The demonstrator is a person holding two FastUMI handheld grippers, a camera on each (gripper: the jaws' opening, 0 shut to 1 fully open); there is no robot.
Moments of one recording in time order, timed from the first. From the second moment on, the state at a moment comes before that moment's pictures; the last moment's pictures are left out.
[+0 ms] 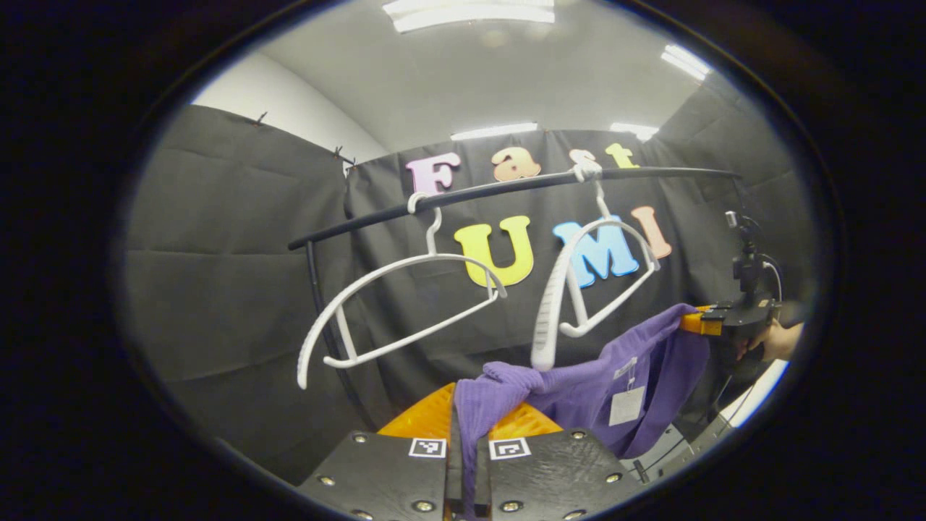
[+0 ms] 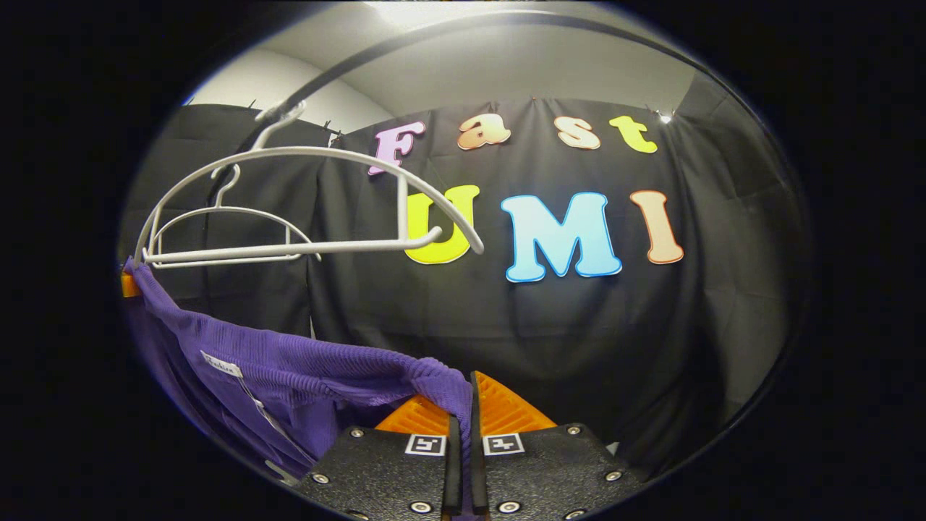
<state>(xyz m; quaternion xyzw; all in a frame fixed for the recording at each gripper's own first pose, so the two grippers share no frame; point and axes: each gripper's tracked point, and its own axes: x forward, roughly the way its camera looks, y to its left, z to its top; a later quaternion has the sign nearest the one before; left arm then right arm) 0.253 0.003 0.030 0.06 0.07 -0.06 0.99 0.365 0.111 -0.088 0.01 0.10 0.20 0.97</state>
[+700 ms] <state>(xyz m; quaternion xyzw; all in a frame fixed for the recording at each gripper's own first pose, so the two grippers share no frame) 0.140 -0.053 0.061 -0.02 0.02 -0.16 0.99 0.188 0.122 0.014 0.04 0.04 0.23 0.97</state>
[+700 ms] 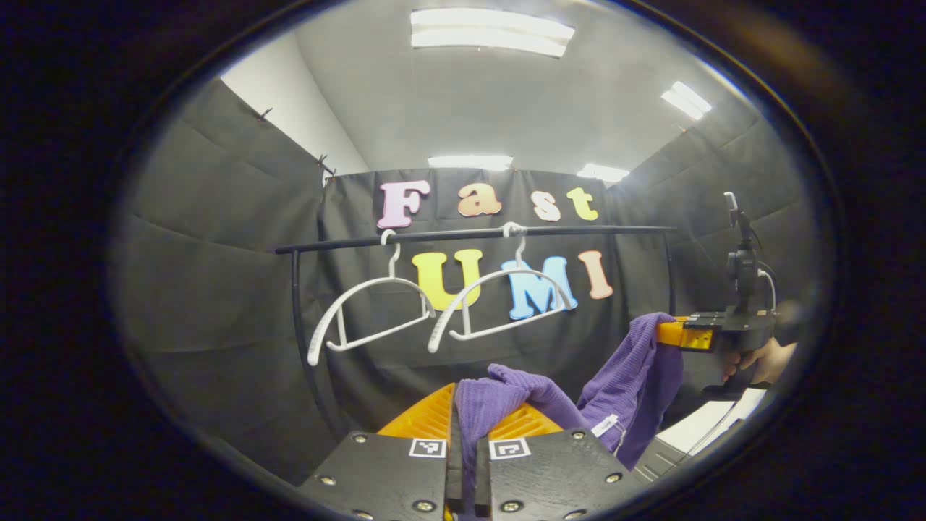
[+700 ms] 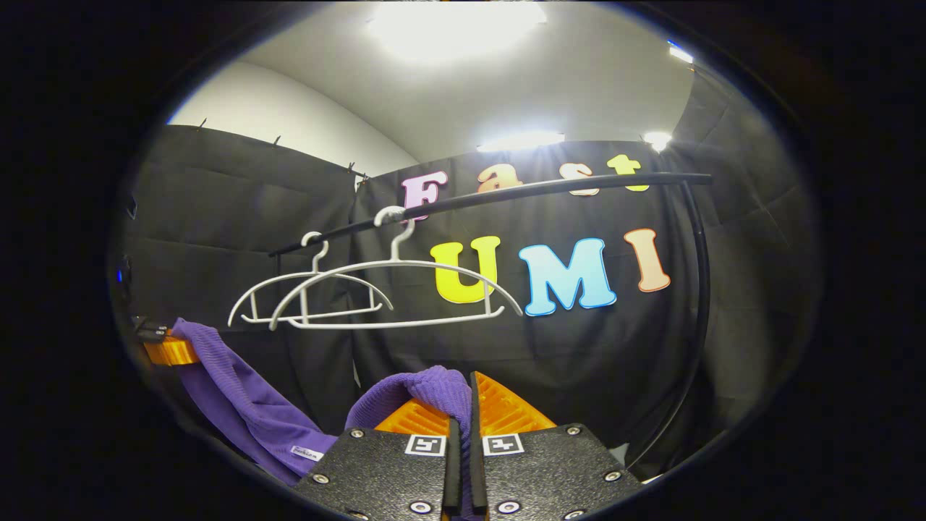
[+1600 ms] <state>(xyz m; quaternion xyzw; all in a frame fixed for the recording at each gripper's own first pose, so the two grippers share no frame) 0.084 -0.131 -0.118 -0.05 0.17 -0.19 0.97 0.080 0.167 -0.156 -0.03 0.20 0.28 0.94</state>
